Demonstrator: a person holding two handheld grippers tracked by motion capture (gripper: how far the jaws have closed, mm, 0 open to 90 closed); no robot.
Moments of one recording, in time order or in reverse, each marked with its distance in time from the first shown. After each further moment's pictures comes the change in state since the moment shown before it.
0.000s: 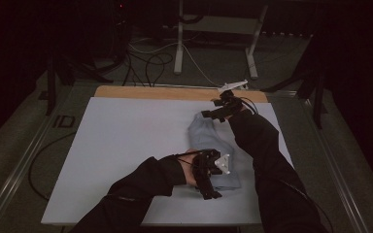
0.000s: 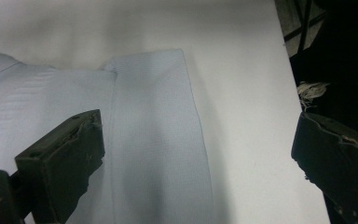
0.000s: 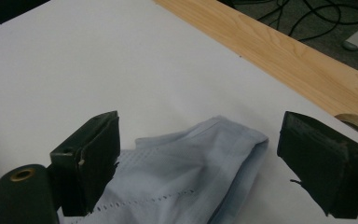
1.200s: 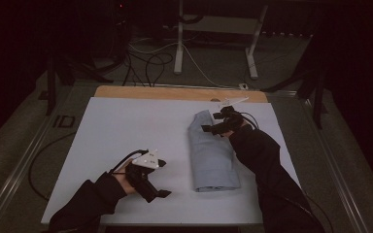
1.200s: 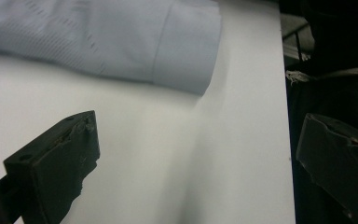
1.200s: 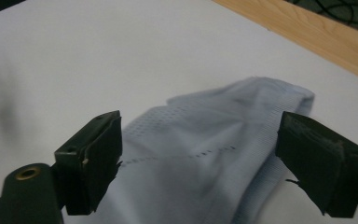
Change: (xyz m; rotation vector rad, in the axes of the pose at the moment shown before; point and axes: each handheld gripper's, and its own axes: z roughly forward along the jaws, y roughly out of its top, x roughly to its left) left arm -0.039 -0.155 -0.089 -0.283 0.124 -0.317; right arm 0.026 -0.040 -0.002 -0.017 0.021 -0.018
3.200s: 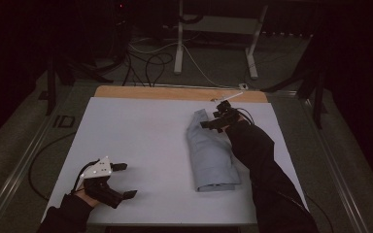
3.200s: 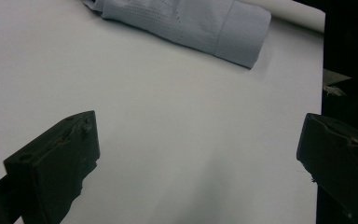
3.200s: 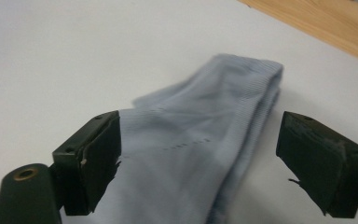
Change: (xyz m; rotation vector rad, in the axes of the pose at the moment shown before) left arm -0.003 -0.087 -0.062 -0.183 0.200 -0.158; right arm -0.013 0.010 0.018 0.094 -0.051 0.080
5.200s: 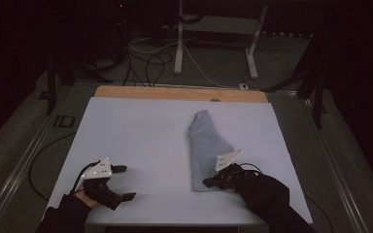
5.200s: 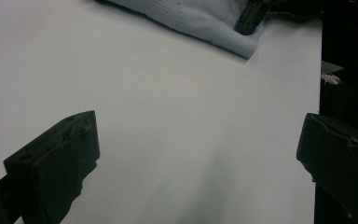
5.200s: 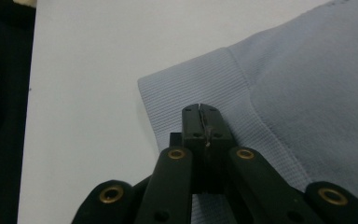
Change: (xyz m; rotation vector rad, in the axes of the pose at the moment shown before) left arm 0.001 -0.005 0.001 0.031 -0.022 0.003; right arm 0.119 -0.131 -0.039 0.114 0.330 -0.342
